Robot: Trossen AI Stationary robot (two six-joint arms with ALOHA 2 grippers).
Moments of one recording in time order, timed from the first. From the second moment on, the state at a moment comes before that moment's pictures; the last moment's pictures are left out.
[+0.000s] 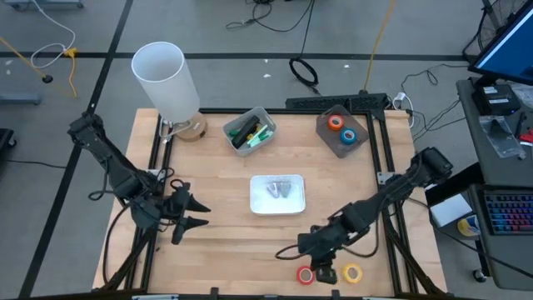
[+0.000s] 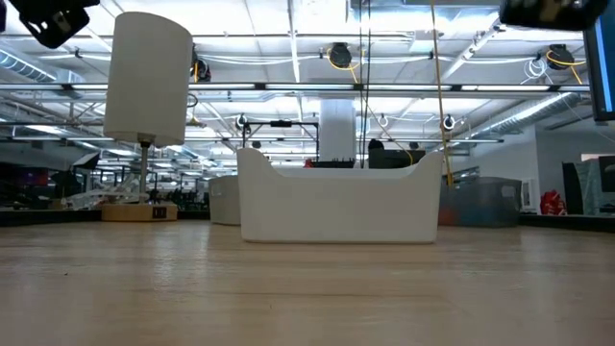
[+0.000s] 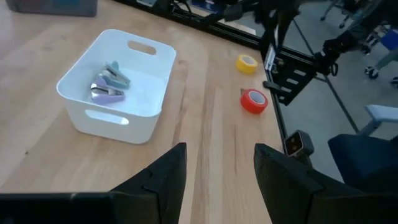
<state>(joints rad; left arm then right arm) -0.81 0.88 0.64 -0.28 -0.62 -0.72 0.57 1.66 1.30 -0.57 -0.32 0.80</state>
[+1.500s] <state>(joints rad) -0.83 0.69 0.57 -0.29 -0.60 -0.57 0.56 1.79 1.23 -0.53 -0.28 1.17</state>
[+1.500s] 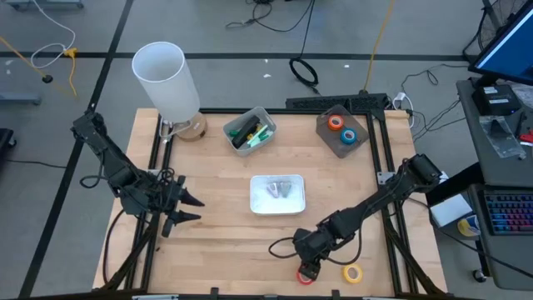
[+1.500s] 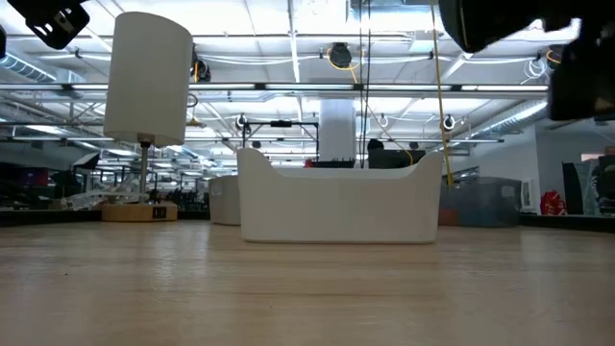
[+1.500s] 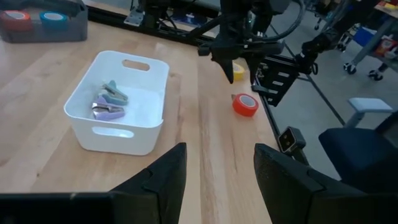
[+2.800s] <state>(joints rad) -0.83 0.69 0.57 -0.29 -0.58 -0.64 0.62 1.87 0.94 -0.11 -0.18 1.46</state>
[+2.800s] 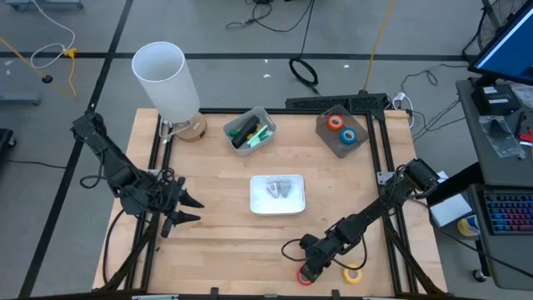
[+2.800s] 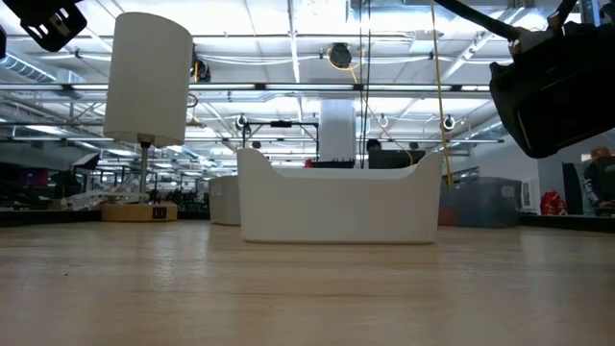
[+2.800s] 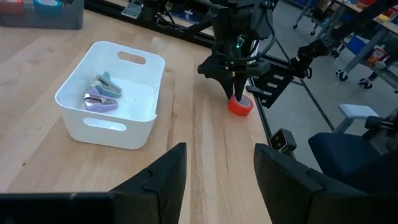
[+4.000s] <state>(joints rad) -0.83 0.69 0.57 -0.28 -0.63 -0.55 0.31 1.05 0.94 -0.84 0.45 1.15</state>
